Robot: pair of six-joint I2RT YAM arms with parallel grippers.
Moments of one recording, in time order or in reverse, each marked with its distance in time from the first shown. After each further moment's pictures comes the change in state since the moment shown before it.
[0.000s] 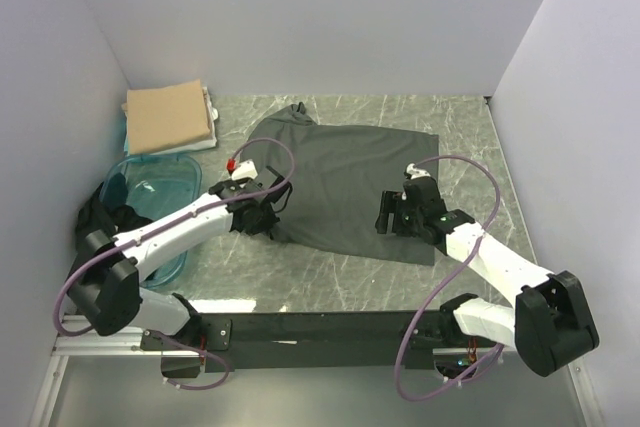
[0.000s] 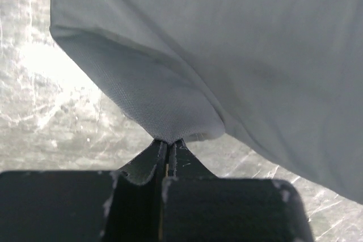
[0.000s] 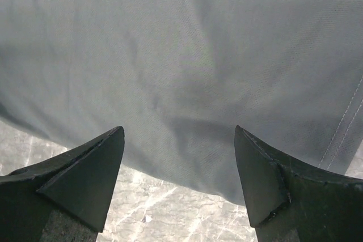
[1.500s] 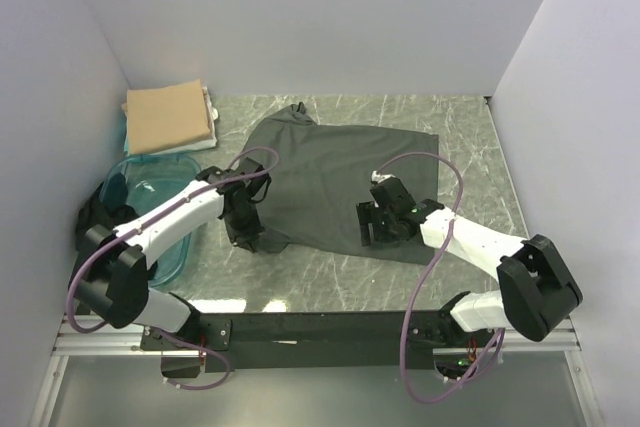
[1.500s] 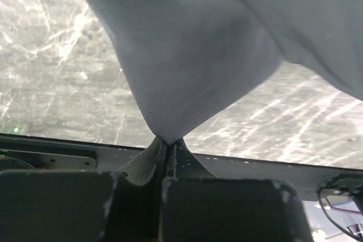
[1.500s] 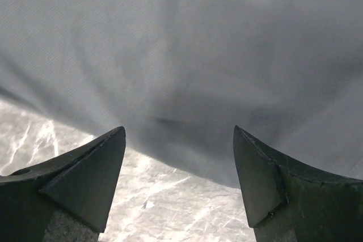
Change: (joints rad) left arm 0.195 0.049 0.021 -0.233 0.410 0.204; right arm 0.202 0.192 0.124 -0.113 0.076 -0.054
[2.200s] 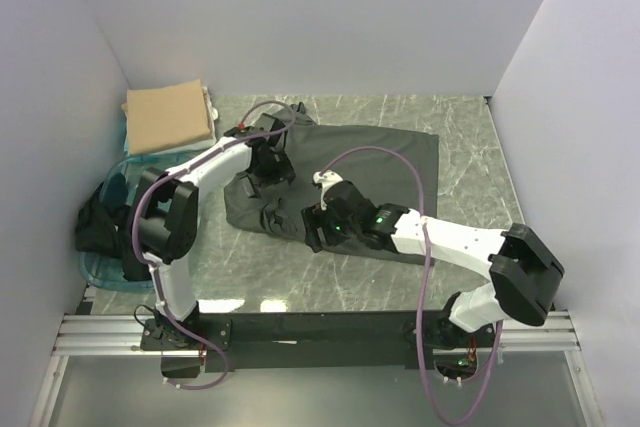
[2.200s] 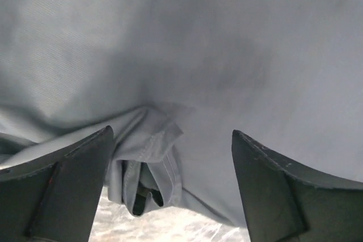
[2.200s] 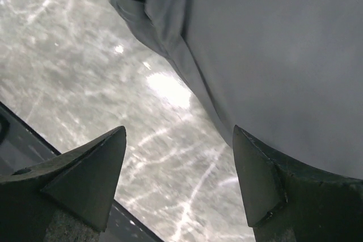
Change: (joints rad) left arm 0.091 0.454 0.413 0.269 -0.124 0.007; right arm 0.325 0.095 0.172 0.188 -0.073 0.018
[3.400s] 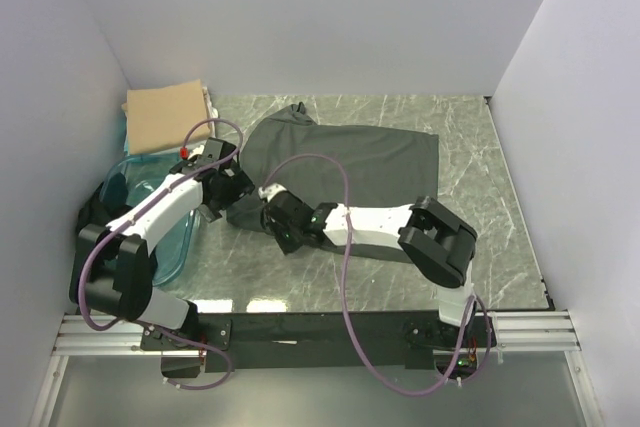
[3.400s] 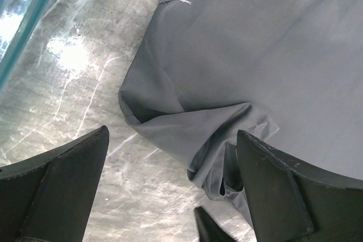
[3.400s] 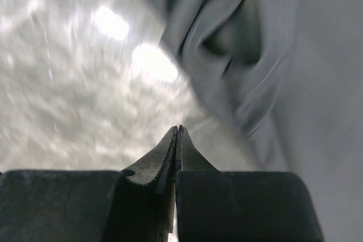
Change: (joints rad) left arm 0.172 -0.440 -0.440 0.105 -0.090 -0.081; right arm 0.142 0.489 0.364 -0.010 0.059 -0.030
